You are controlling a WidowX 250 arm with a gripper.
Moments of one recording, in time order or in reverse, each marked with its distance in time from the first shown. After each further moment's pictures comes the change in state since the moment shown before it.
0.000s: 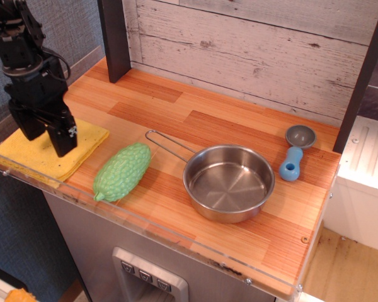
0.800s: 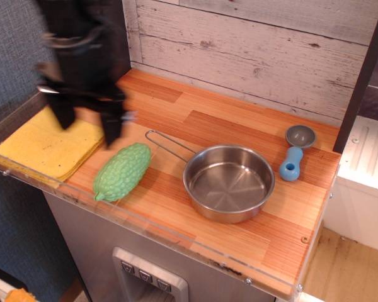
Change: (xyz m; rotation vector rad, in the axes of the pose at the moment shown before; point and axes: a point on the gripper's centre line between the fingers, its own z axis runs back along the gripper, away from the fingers) arm -0.007 -0.077 0.064 0.040 -0.020 0.142
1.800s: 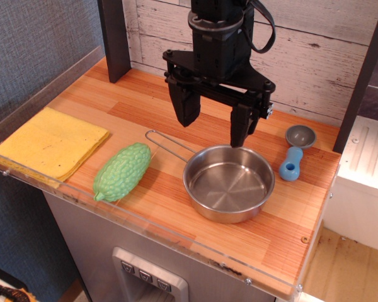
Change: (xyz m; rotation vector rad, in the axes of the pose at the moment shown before) arm 0.048 -0.134 0.029 -0.103 -0.040 -0.127
